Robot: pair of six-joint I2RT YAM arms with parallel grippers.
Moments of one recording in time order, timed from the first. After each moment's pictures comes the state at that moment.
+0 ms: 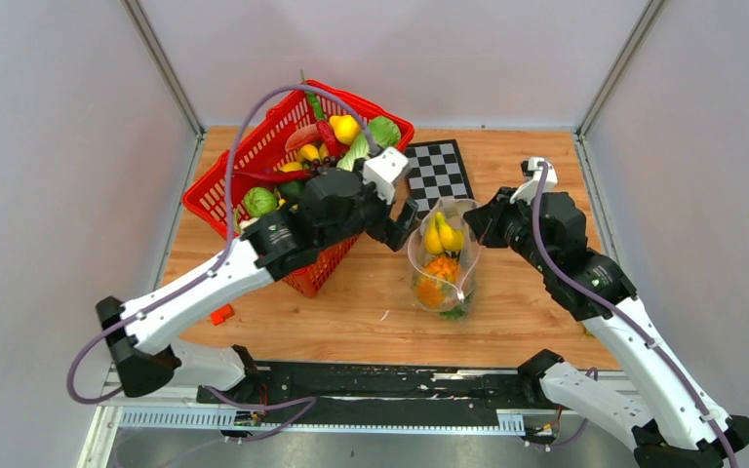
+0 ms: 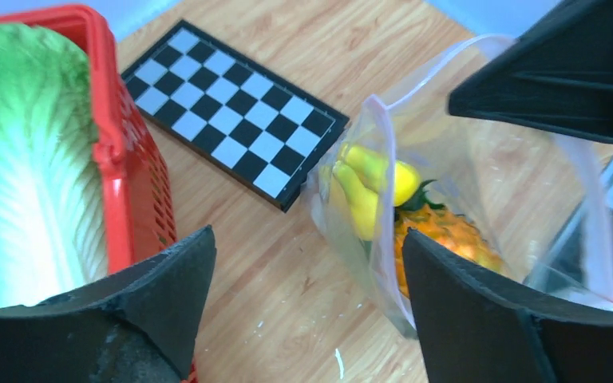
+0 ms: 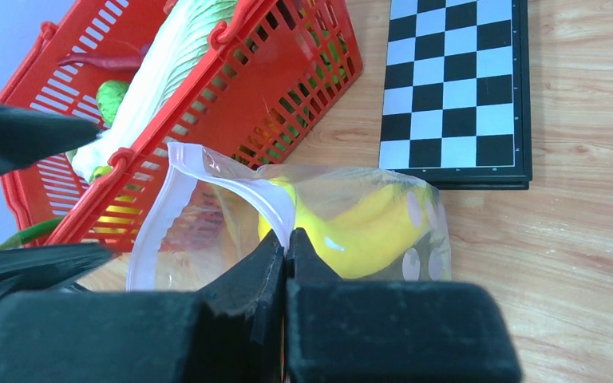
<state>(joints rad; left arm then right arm) -0.97 1.33 1.38 -0.39 -0.12 -0.09 0.55 0.85 1.08 -0.57 0.09 0.52</state>
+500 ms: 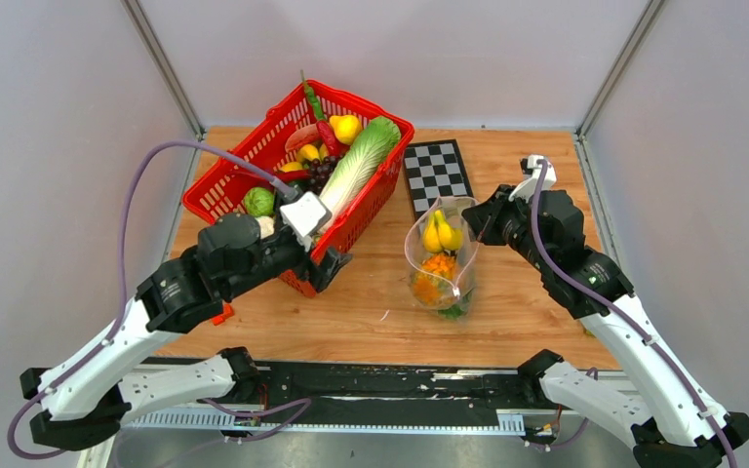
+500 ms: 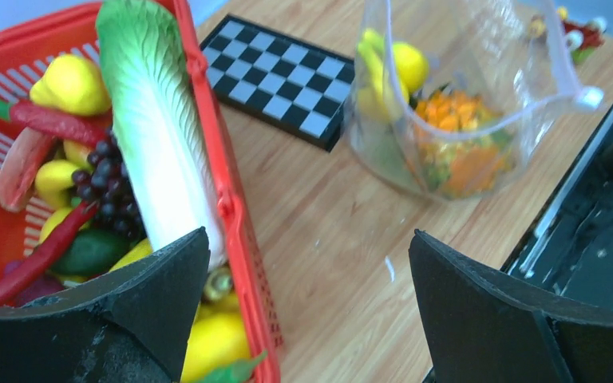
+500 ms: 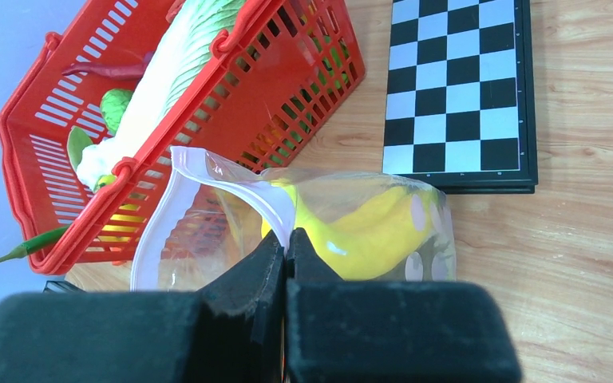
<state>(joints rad) -0.97 0.86 1.24 -0.62 -0.12 0.08 0.55 0.87 1.08 -0.54 0.10 0.54</state>
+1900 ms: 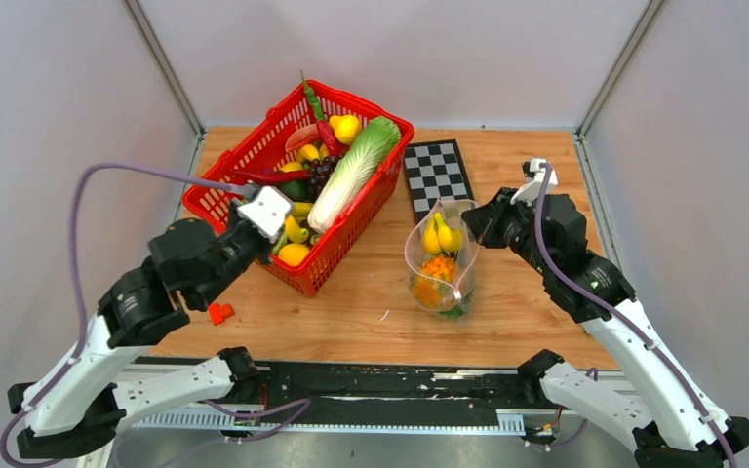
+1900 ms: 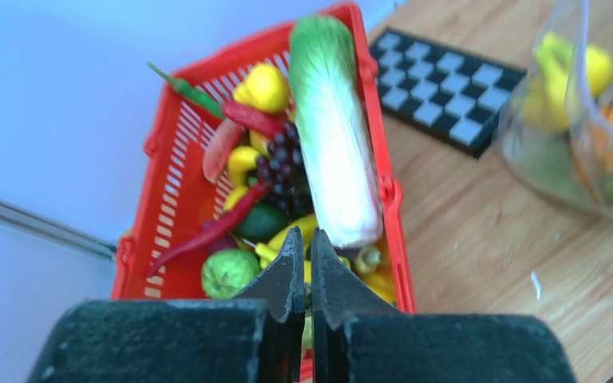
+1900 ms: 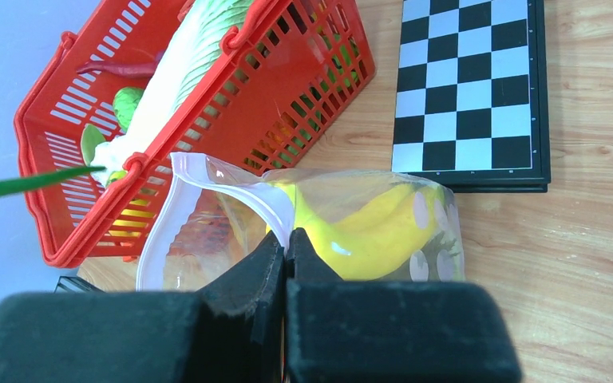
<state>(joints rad) -0.97 0.77 1.26 -0.72 -0.42 0.32 0.55 0.84 1.06 -0.53 0.08 0.56</state>
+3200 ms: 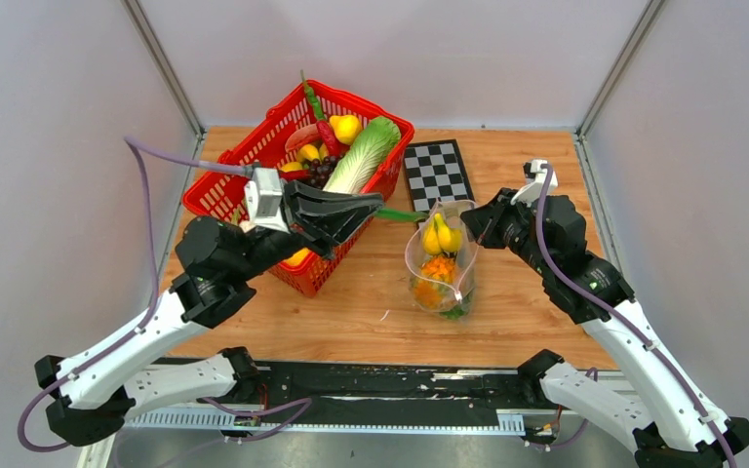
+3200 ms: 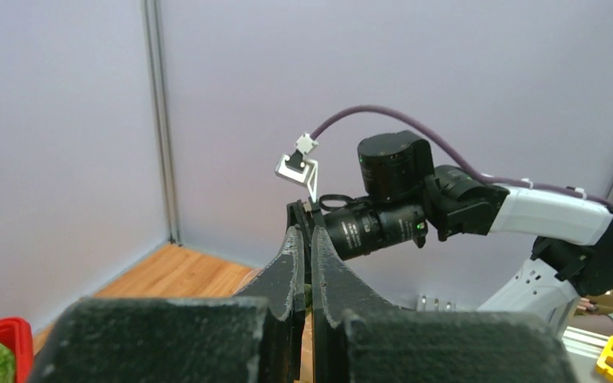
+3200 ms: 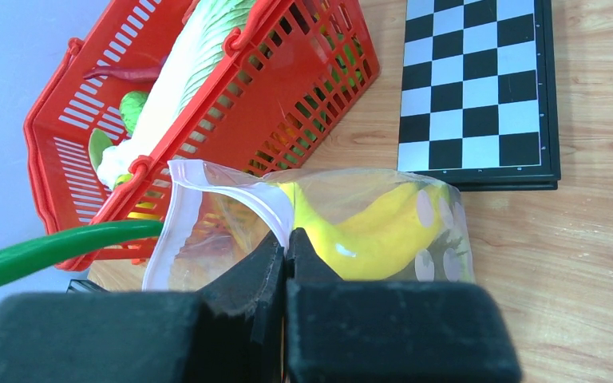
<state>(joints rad) -0.97 0.89 1.07 0.30 0.23 -0.19 0.55 0.83 1.05 -0.51 0.08 0.58</state>
